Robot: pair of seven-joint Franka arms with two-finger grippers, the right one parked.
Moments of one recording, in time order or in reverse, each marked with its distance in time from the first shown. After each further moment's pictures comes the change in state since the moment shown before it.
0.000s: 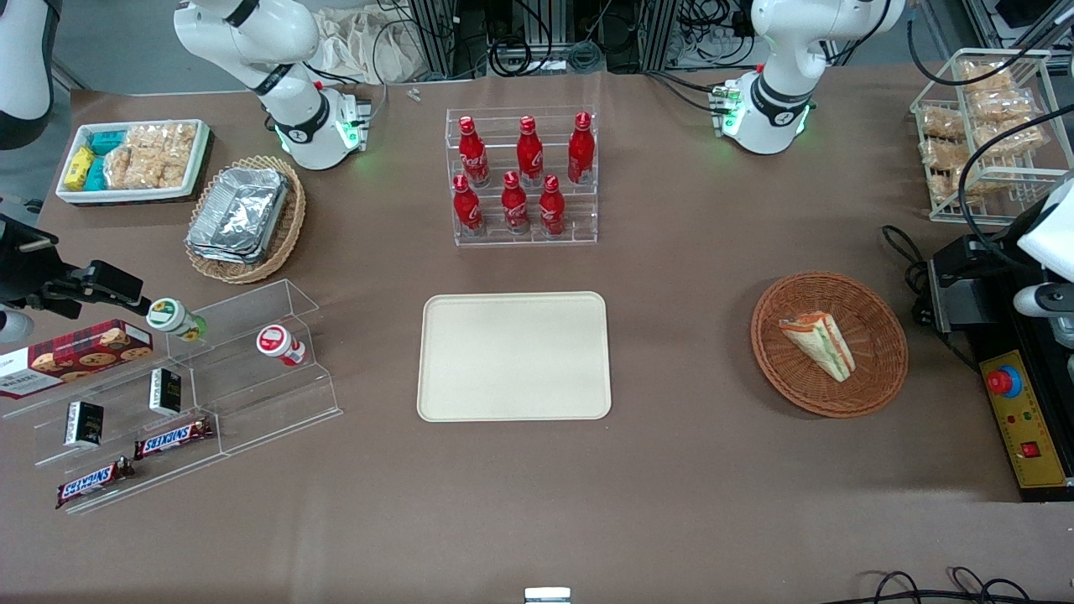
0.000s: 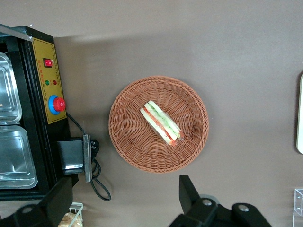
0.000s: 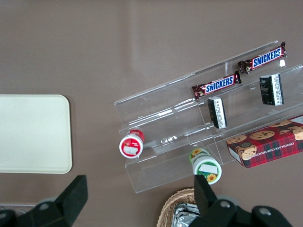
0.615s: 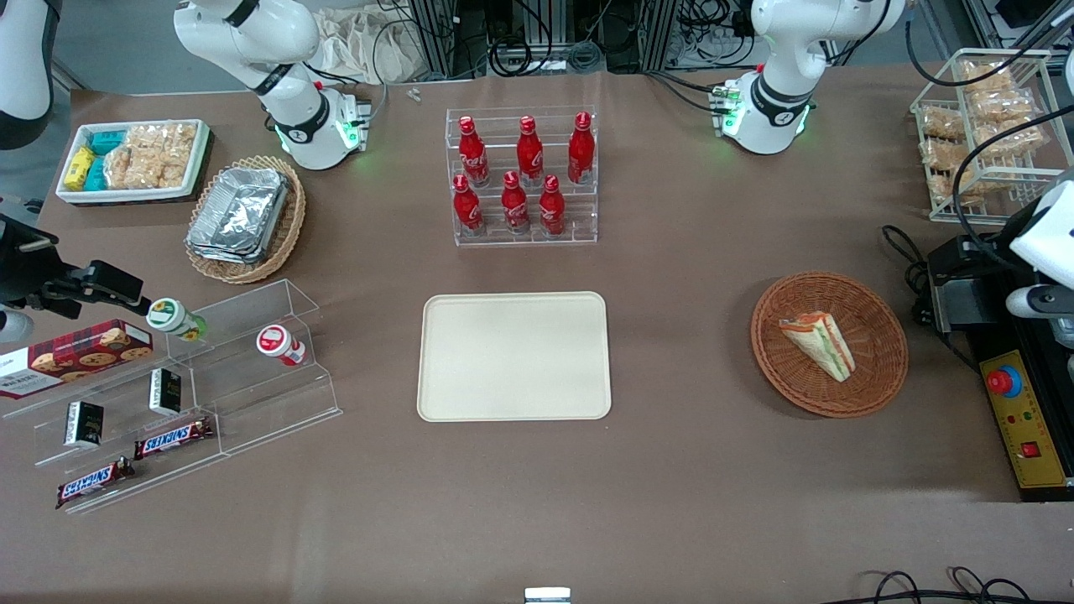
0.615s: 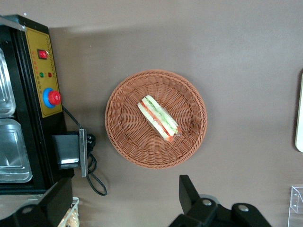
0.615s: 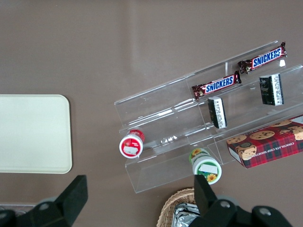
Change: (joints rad) arm -0.010 0.005 0.000 -0.028 -0.002 -0.010 -0.031
